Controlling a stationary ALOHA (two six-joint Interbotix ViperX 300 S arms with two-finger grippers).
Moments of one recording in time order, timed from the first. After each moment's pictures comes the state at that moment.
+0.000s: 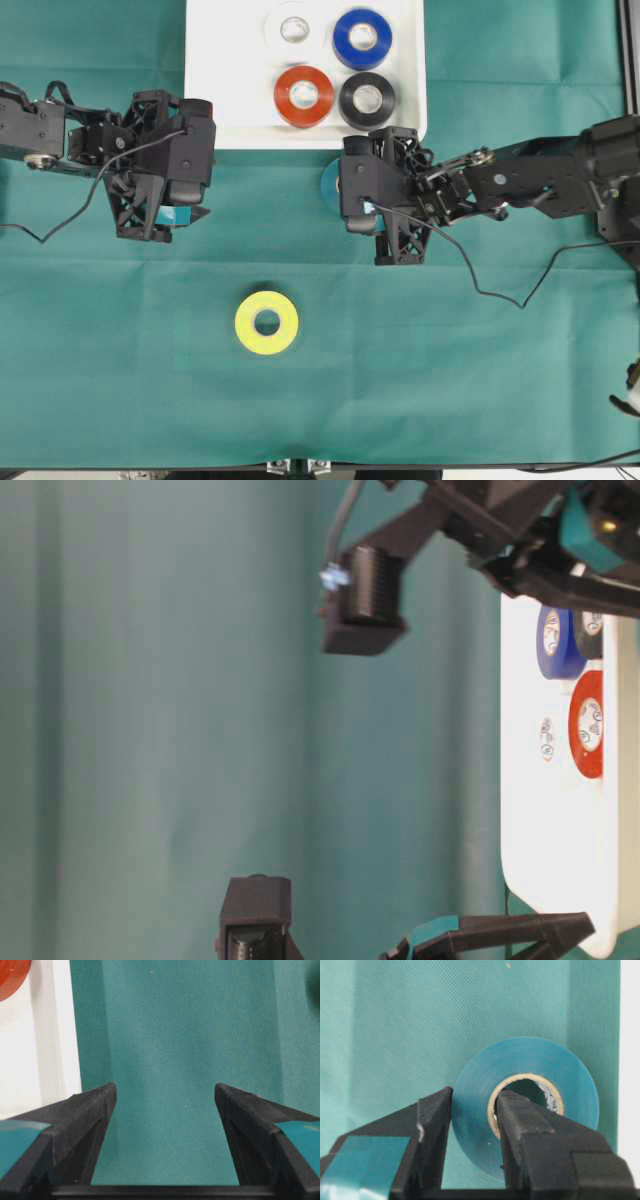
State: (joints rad) left arm 0.02 -0.15 0.81 -0.02 0.27 0.14; right arm 0.07 0.09 0.72 -0.58 0.10 0.73
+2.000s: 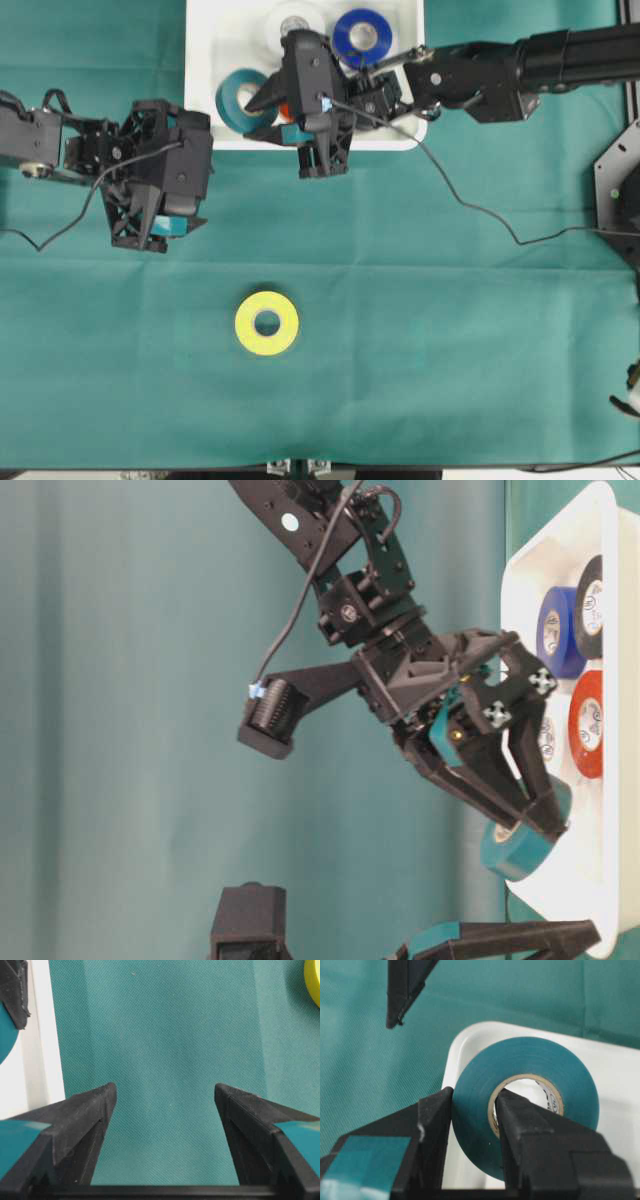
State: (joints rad) left arm -0.01 -0.16 0.82 -0.02 0.27 0.14; right arm -0.25 0.28 0.47 -0.88 -0.34 0.70
